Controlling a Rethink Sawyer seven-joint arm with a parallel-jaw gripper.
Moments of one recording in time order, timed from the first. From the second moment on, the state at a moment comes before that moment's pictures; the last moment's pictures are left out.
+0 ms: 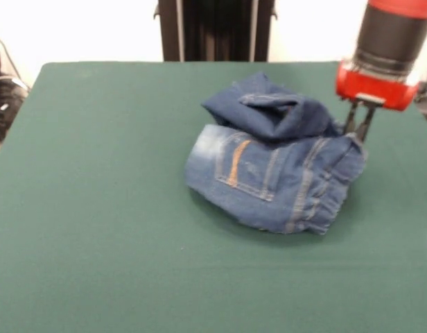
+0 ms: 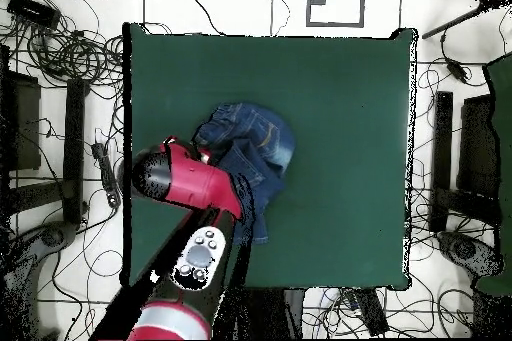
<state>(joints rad) 0.37 -0.40 -0.34 1.58 0.51 0.32 1.93</state>
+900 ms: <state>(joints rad) 0.55 -0.55 -0.34 1.66 0.51 0.34 2.01</state>
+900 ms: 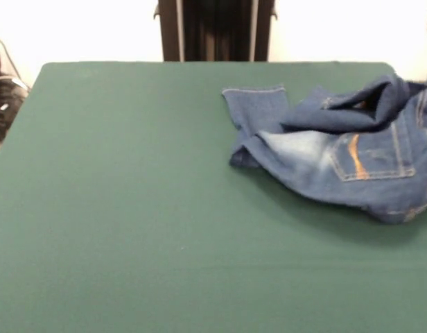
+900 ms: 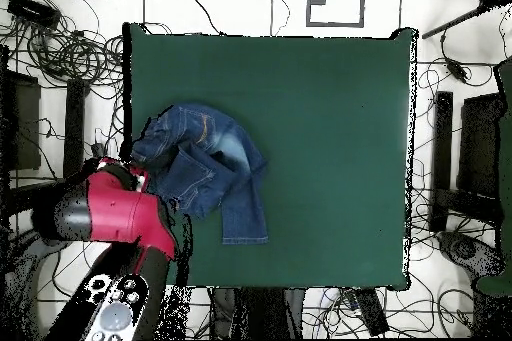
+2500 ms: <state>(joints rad) 0.85 -0.74 -0.40 1.37 0.48 0.96 2.58</state>
